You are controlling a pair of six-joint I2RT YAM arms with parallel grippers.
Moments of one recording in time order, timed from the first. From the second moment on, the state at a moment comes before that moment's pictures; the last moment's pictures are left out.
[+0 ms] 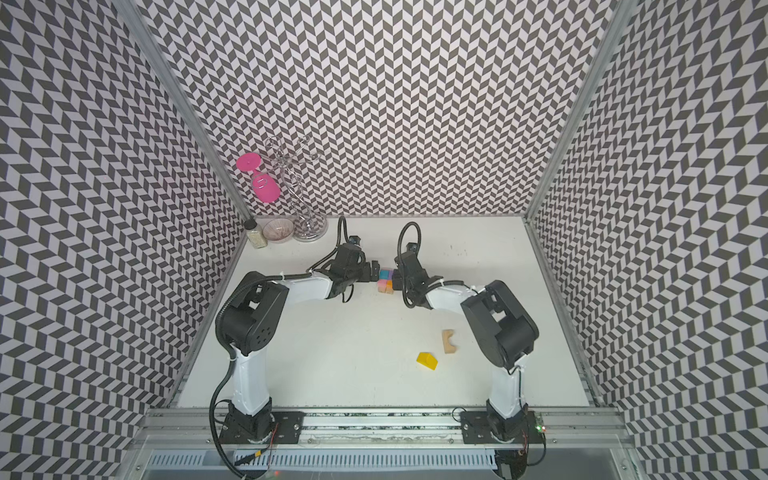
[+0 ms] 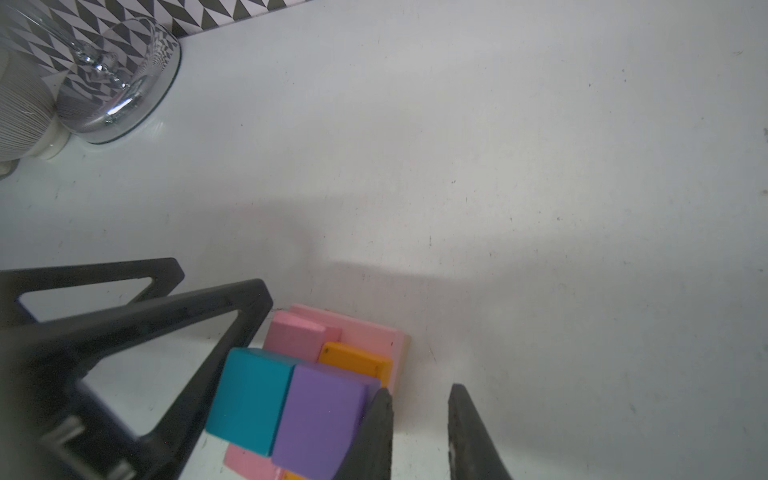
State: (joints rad) left arm -0.51 2.00 1.19 0.12 -0.11 -0.36; right arm 0.59 1.89 1.10 0.05 0.20 0.54
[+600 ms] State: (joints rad) left arm -0.51 2.00 1.19 0.12 -0.12 -0.36; right arm 0.59 1.89 1.11 0.05 0.19 0.54
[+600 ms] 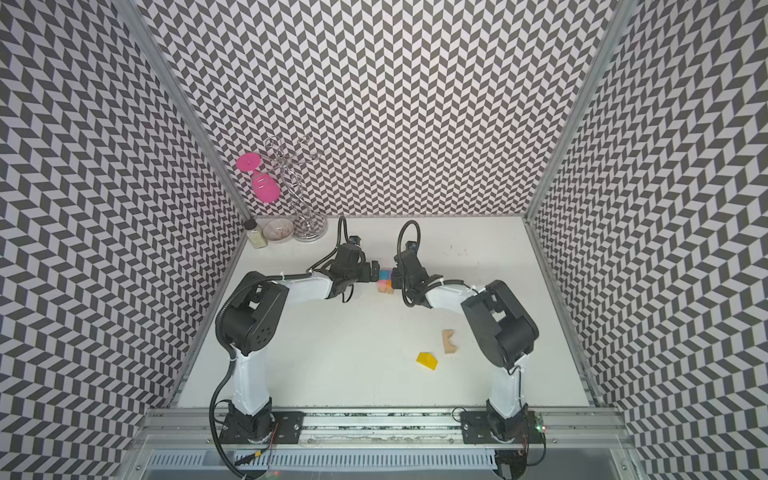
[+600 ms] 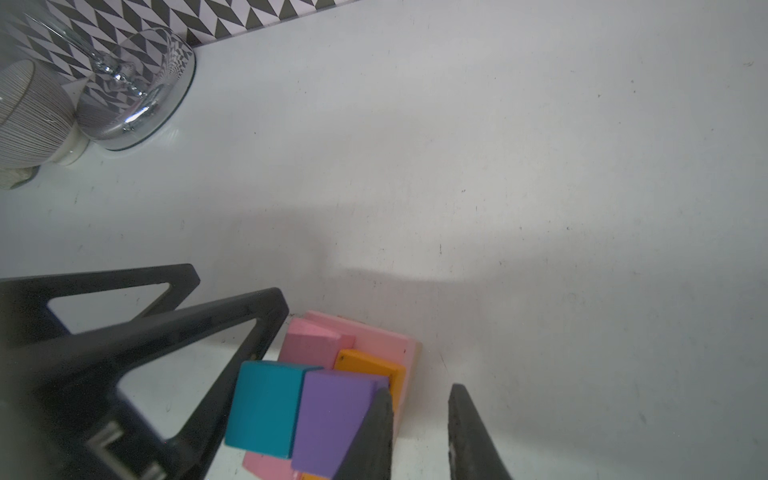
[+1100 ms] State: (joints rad) left arm -0.51 2.00 1.21 0.10 -0.13 -0.36; right arm 0.62 1.89 1.09 0.05 0.21 0.57
